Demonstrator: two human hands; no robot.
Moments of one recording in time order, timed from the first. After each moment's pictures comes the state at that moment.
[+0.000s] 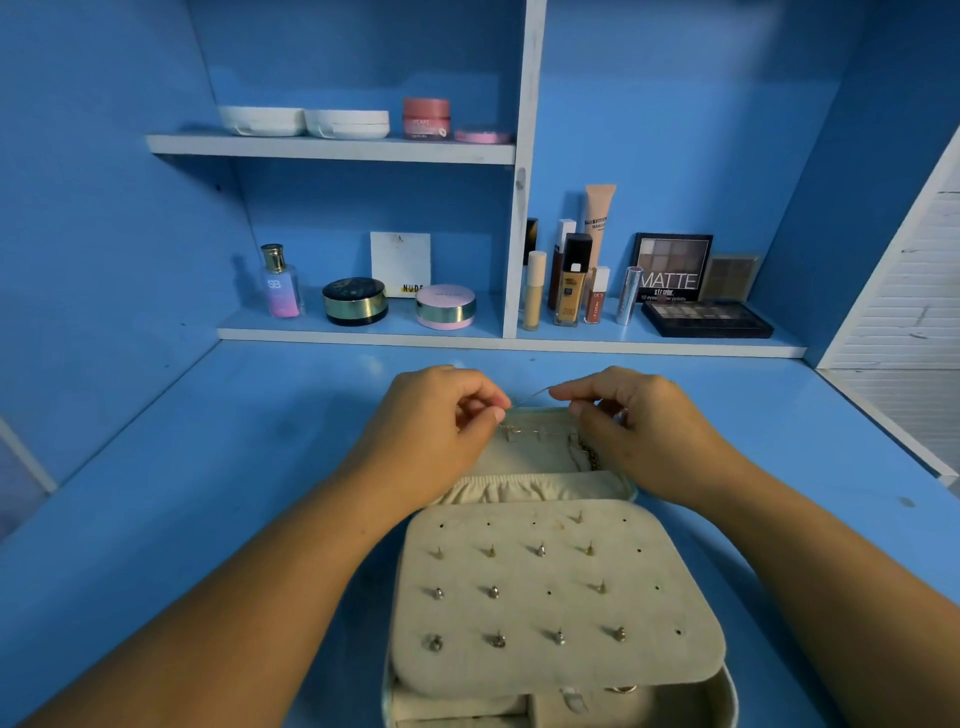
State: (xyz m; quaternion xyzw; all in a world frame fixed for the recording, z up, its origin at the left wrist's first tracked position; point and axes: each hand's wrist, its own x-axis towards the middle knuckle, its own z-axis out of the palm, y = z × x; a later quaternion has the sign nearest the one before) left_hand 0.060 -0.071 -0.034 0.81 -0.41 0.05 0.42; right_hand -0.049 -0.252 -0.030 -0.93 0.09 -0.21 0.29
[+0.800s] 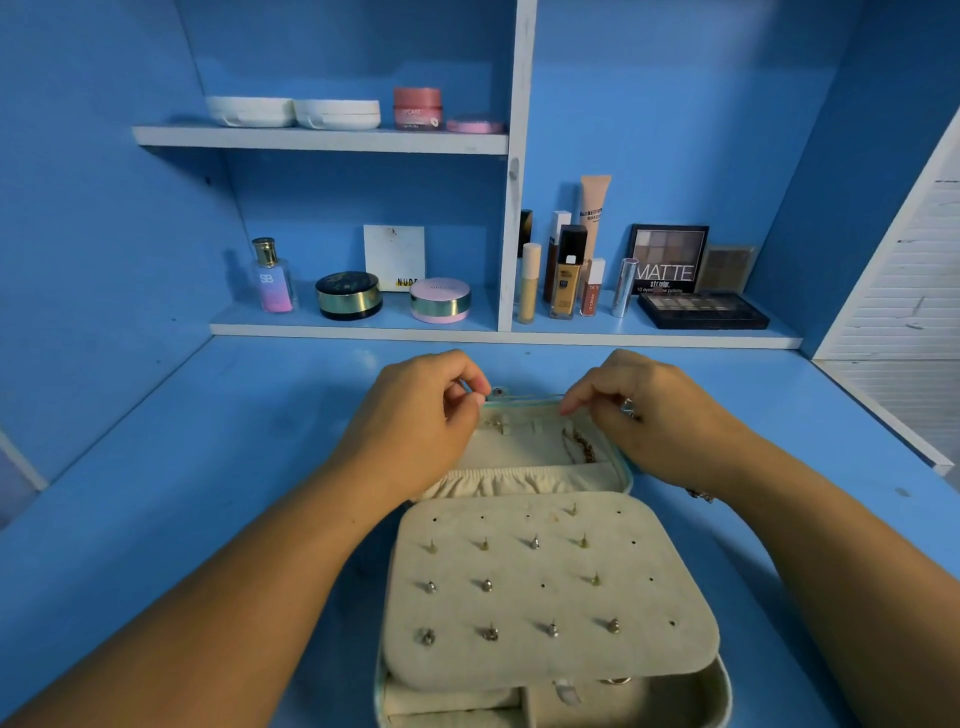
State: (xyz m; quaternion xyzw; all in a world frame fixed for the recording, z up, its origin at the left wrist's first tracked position) left_hand 0.065 -0.070 -0.034 0.83 -0.39 0.08 0.39; right_hand -0.055 -0.264 -0.019 -0.96 0.06 -0.15 0.24
